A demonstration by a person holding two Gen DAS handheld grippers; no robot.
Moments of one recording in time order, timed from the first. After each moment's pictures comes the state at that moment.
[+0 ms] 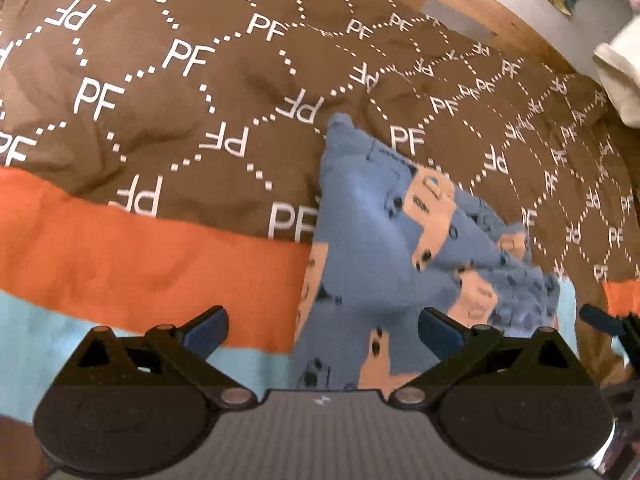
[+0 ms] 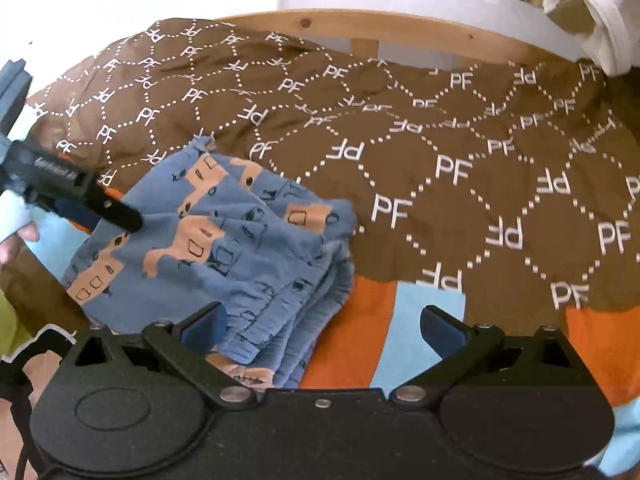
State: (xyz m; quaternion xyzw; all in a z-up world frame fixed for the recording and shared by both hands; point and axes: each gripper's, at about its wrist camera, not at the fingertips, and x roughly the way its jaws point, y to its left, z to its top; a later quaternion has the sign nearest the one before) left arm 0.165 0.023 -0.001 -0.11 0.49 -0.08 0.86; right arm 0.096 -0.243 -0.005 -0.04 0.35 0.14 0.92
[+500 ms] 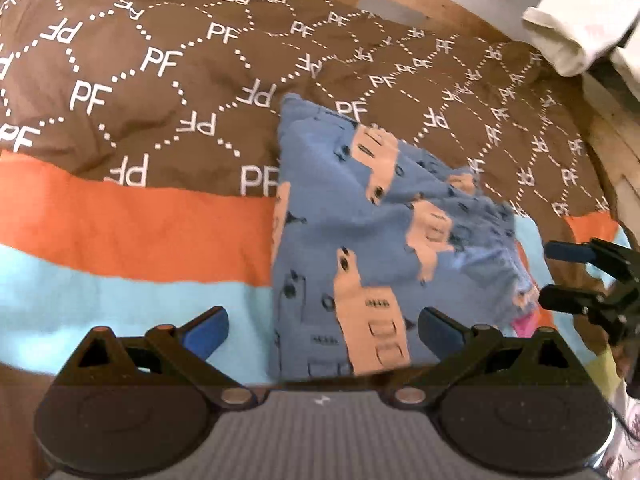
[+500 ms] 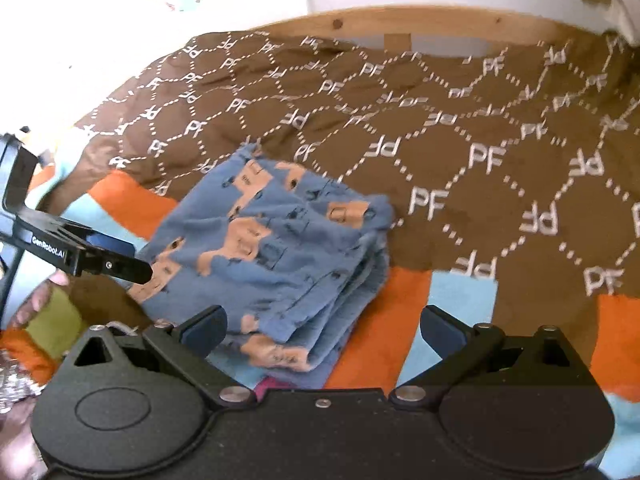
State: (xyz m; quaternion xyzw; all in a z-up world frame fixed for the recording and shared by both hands) left arm 0.113 0.020 0.001 -0.07 0.46 -0.15 0.87; right arm 0.093 -0.267 0.004 0.02 0.37 0.24 0.90
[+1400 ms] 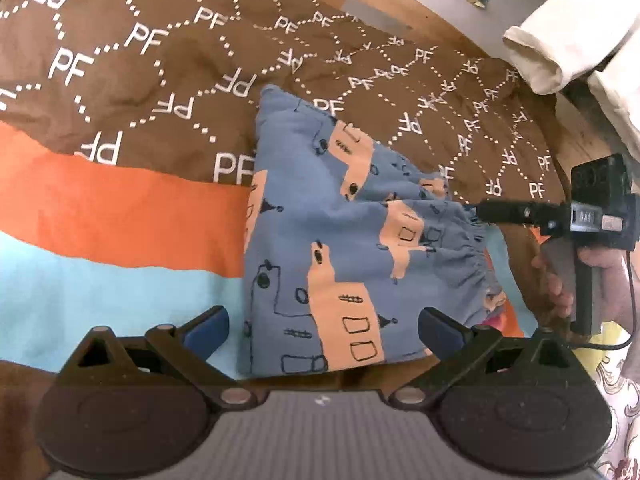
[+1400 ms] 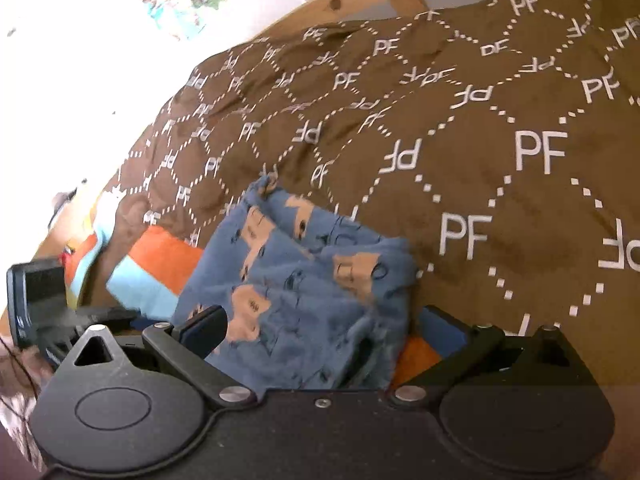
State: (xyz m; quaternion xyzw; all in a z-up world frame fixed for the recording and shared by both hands) left arm 0.112 0.029 -0.012 -0.13 0.45 -0.19 0.86; right arm 0.194 -0.287 -0.011 0.16 0.41 0.34 0.83
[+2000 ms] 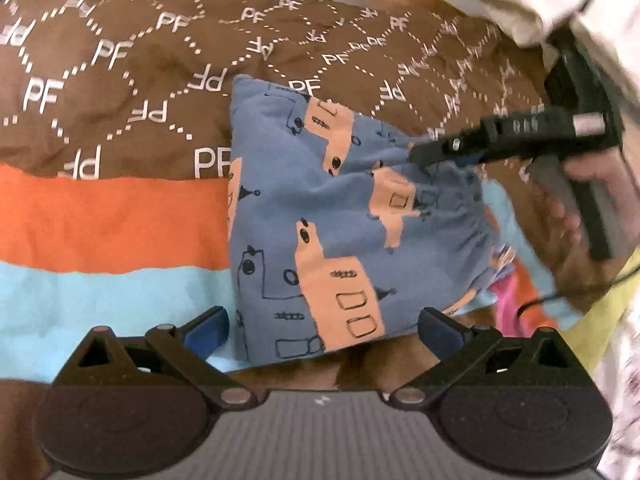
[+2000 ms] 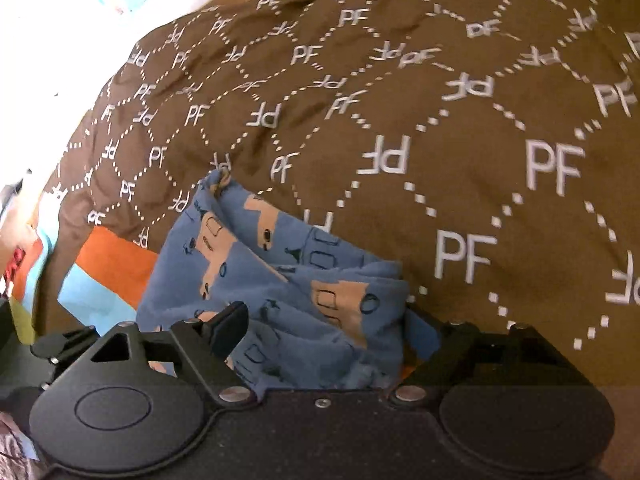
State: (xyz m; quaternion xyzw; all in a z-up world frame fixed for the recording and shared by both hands) left arm 0.107 0.014 -0.008 -0.07 0.47 -0.20 0.86; right arm 0.226 -0.248 -0.002 0.10 0.48 0.27 0.83
